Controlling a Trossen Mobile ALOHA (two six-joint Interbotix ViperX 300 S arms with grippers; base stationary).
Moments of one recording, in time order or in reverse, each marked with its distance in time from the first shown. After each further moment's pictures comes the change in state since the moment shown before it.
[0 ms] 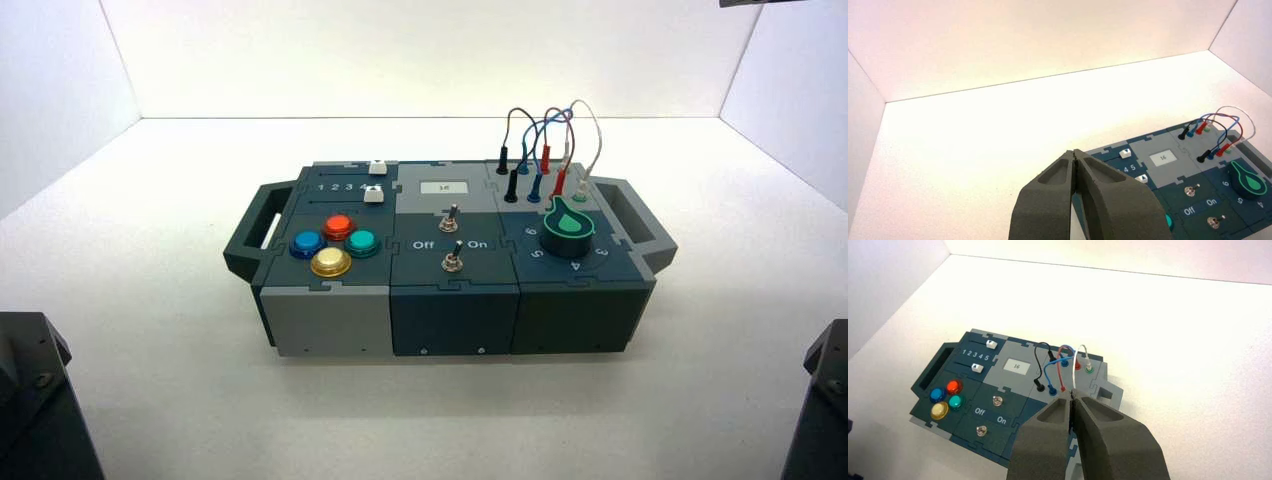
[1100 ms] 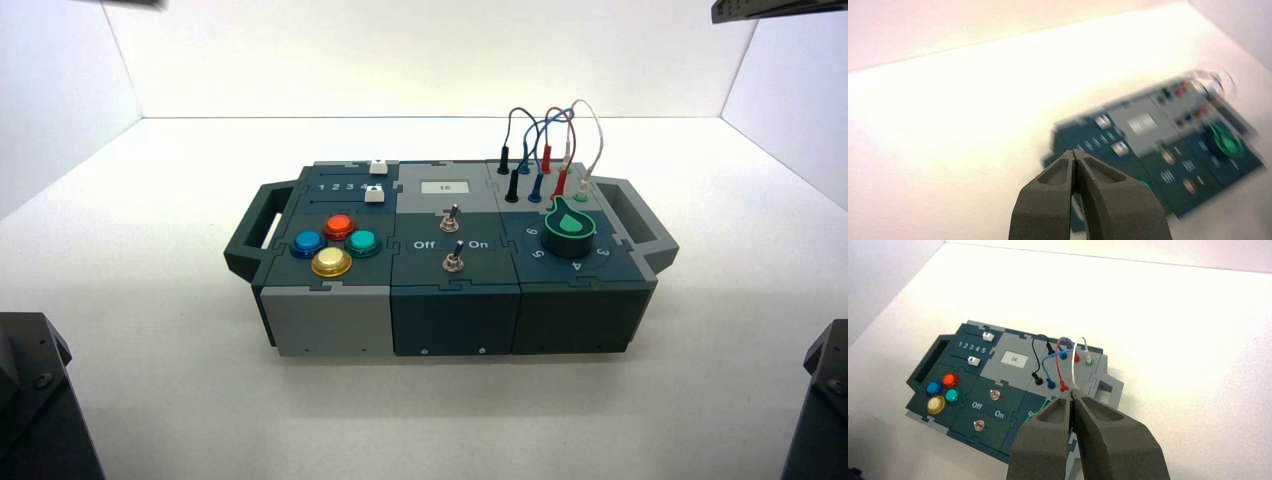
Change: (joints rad) left arm -0.166 0.236 -0.017 -0.025 0.000 -0.002; right arm 0.000 0.041 -0.002 0.000 0.008 0.000
